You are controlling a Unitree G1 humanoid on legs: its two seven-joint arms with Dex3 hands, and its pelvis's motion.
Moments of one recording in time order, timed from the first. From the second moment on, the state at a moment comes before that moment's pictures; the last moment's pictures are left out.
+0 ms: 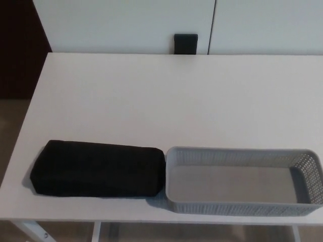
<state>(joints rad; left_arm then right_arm) 0.56 0.91 0.60 -0.48 -0.12 -0.22 -0.35 0.05 -0.40 -0.24 1.11 0.06 -0.42 0.17</state>
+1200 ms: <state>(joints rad) -0.32 0.84 -0.54 -0.15 0.44 0.32 -0.64 0.04 -0.41 -0.20 1.09 0.04 -0.39 0.15</state>
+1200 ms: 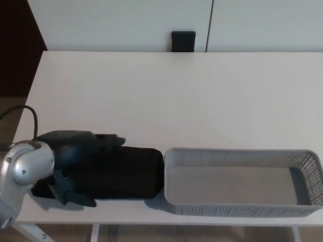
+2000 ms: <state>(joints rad) -0.24 0.80 -0.61 -0.15 0.79 0.42 -0.51 0.04 -0.42 -0.18 1.06 0.03 -0.36 0.13</state>
